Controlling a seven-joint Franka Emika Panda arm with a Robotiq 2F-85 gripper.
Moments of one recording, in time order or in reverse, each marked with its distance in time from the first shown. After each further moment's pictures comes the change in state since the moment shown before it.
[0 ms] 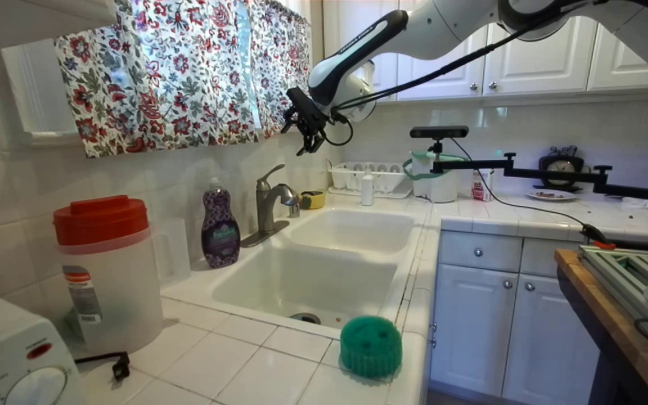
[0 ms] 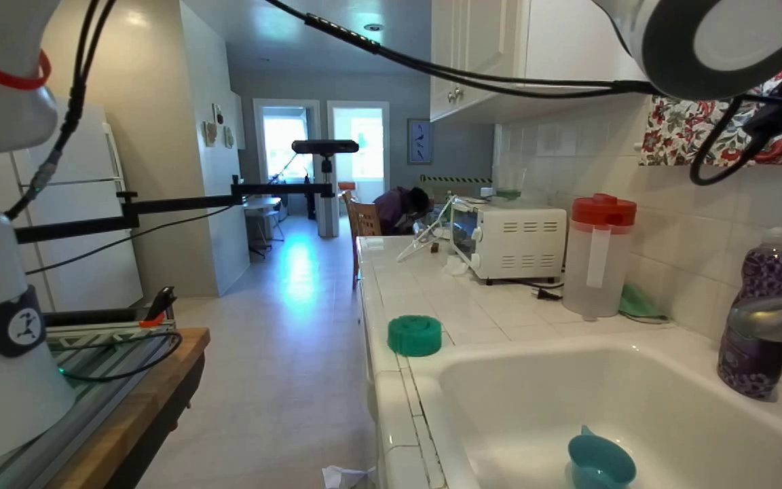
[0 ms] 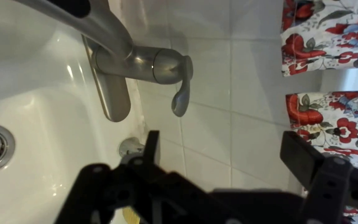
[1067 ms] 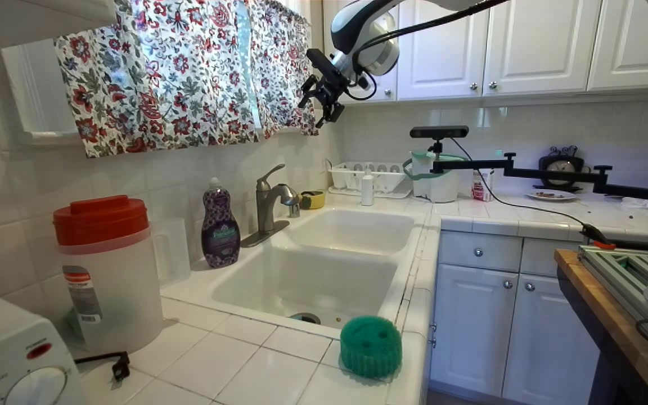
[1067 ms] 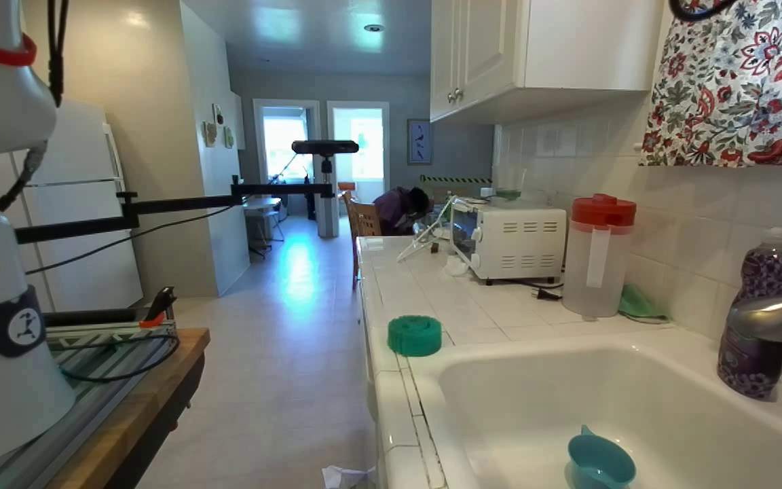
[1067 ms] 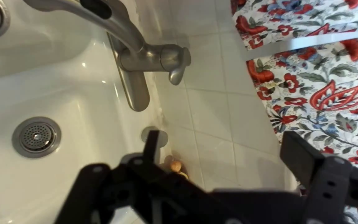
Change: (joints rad) arm 0.014 -0.253 -0.104 -0.145 0.049 -0.277 0.006
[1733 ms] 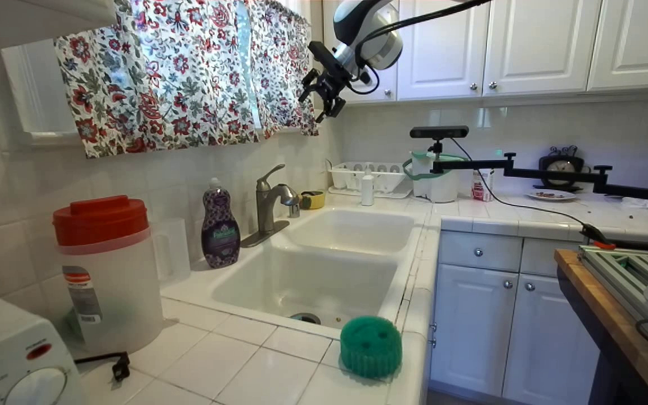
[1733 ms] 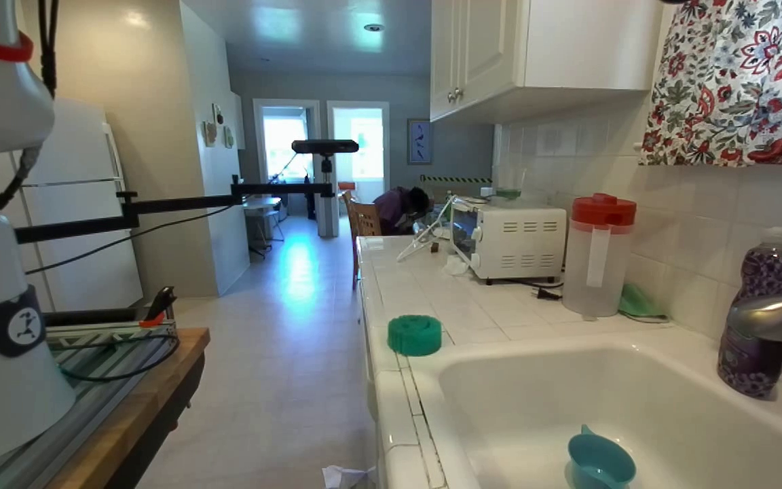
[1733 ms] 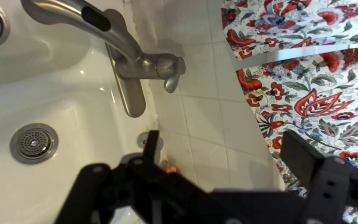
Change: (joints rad) arm 0.021 -0.049 -0.010 -0.038 0.045 0.002 -0.033
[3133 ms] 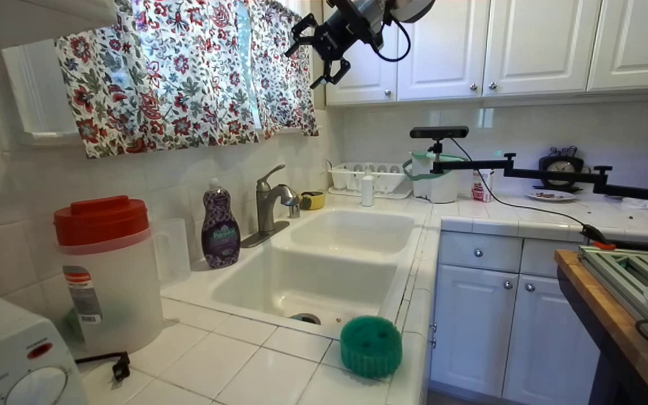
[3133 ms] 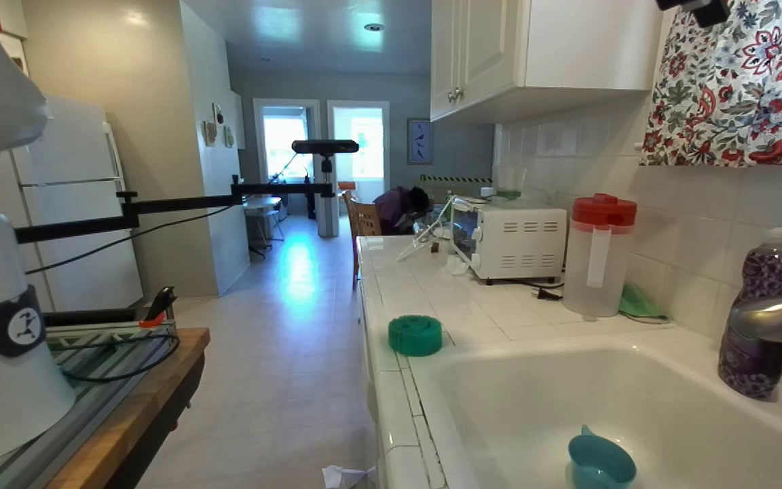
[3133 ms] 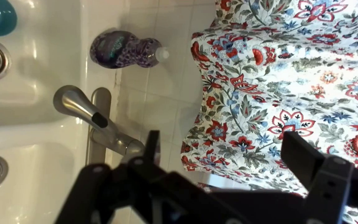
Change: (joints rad) arm 0.114 -0.390 0.128 -0.390 0.128 0.099 -0.397
